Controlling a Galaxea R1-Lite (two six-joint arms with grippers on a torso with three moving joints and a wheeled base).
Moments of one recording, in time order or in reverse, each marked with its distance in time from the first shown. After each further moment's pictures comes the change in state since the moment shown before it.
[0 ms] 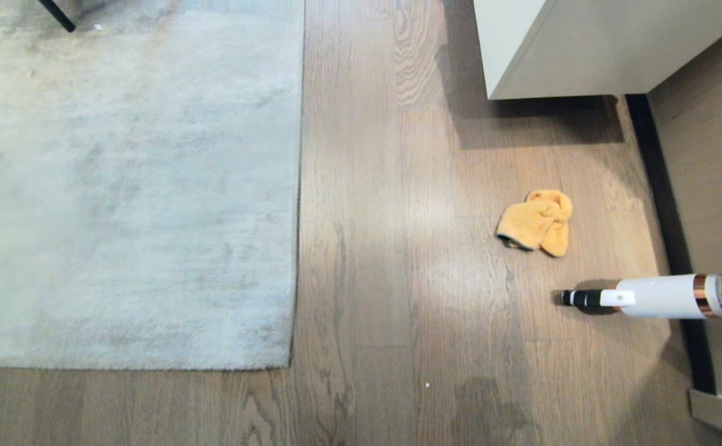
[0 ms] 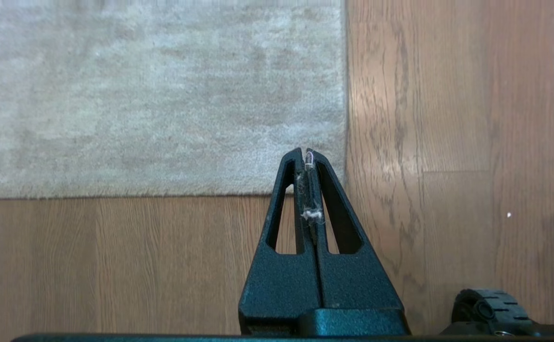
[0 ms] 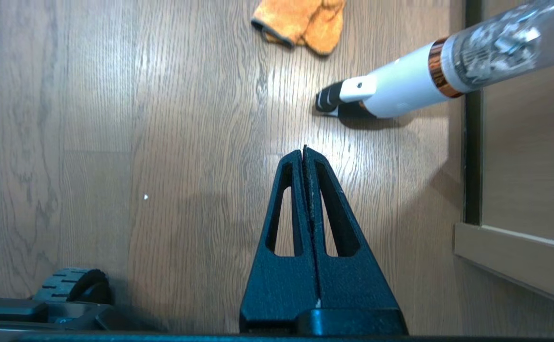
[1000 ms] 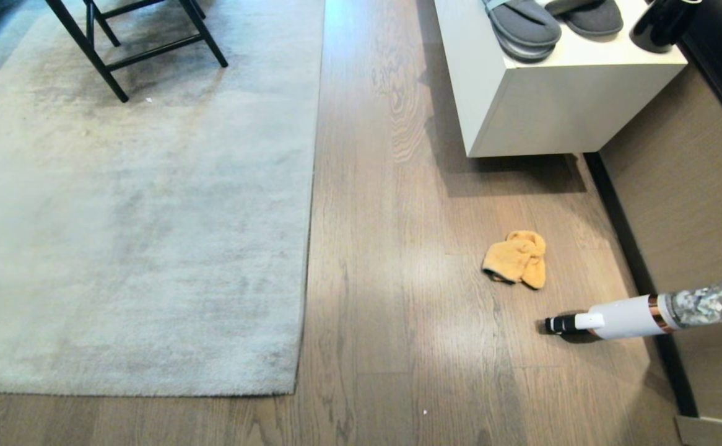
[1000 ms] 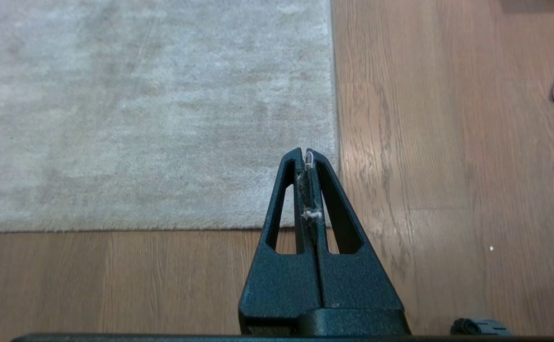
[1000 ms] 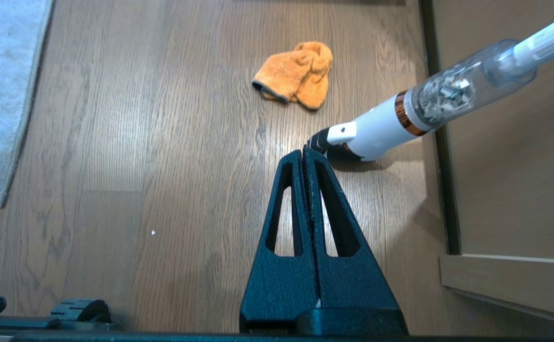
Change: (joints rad) left arm 0.000 0.000 0.000 -0.001 0.000 -0.002; right arm 0.000 0.000 0.000 0.000 -0.001 0.000
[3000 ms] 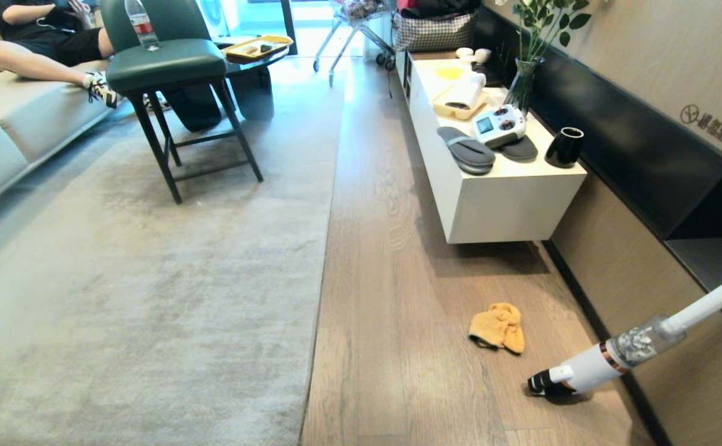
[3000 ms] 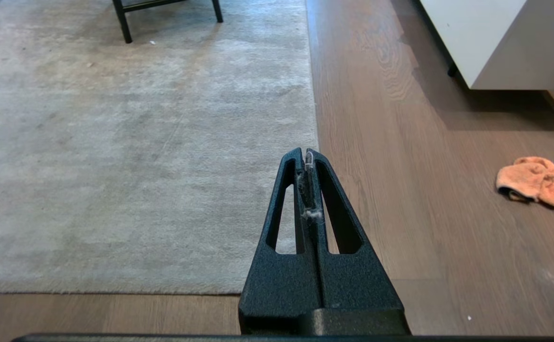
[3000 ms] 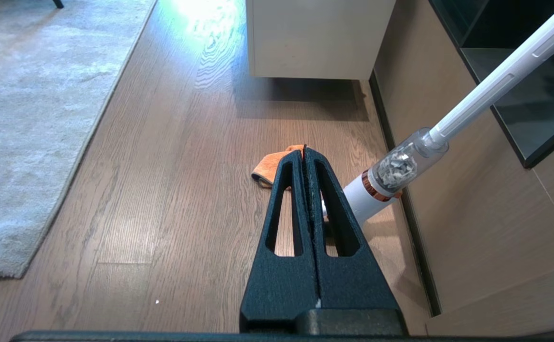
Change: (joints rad) left arm 0.000 0.000 0.000 0.000 0.005 -0.024; right arm 0.000 0.000 0.000 -0.001 0.001 0.000
